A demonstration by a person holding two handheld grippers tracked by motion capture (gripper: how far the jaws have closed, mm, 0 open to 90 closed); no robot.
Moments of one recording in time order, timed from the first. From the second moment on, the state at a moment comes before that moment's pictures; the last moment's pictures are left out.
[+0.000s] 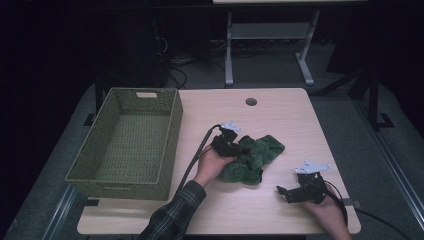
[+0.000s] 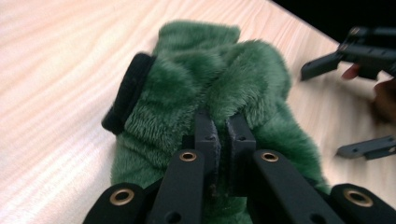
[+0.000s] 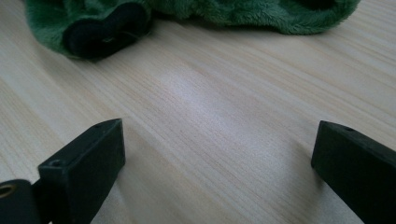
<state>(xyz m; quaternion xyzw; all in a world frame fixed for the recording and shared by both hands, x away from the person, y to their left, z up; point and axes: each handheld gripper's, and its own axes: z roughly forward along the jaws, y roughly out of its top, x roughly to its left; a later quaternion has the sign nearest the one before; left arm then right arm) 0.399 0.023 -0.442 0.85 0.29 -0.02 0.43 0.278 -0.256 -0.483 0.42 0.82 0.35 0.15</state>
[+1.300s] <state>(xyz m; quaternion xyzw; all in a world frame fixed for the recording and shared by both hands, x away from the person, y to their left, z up) 0.321 0.041 -0.441 0.89 0.22 0.02 0.39 0.278 -0.254 -0.481 0.42 0.83 0.34 0.15</state>
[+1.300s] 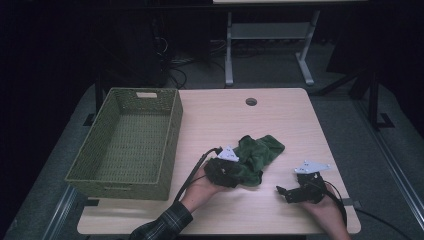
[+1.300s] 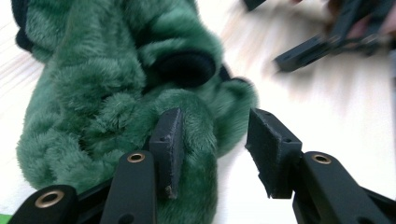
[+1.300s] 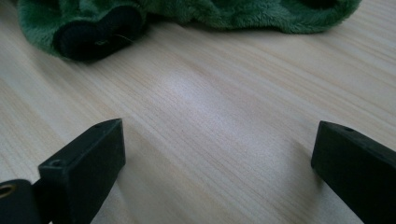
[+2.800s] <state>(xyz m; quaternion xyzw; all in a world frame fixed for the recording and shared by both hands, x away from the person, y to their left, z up) 0.331 0.052 -0.428 0.87 0.24 -0.01 0.44 0.298 -0.199 -0.474 0.32 0.84 0.43 0.11</state>
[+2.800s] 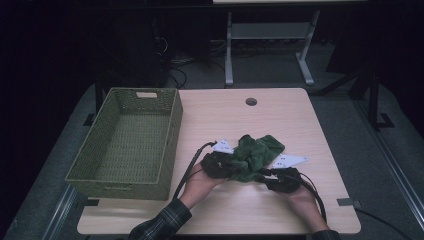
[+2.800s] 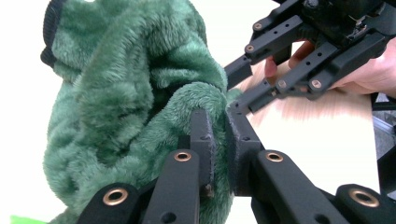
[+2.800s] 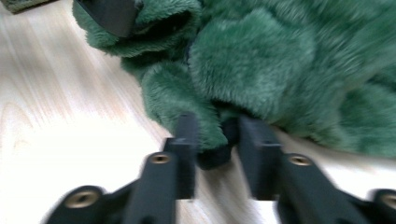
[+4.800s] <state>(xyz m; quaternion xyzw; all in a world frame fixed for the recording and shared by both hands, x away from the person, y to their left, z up) 0.300 0.062 -0.451 0.90 0.24 -0.01 0.36 0.267 -0.253 -0.465 0.35 0.86 0.36 0.11</state>
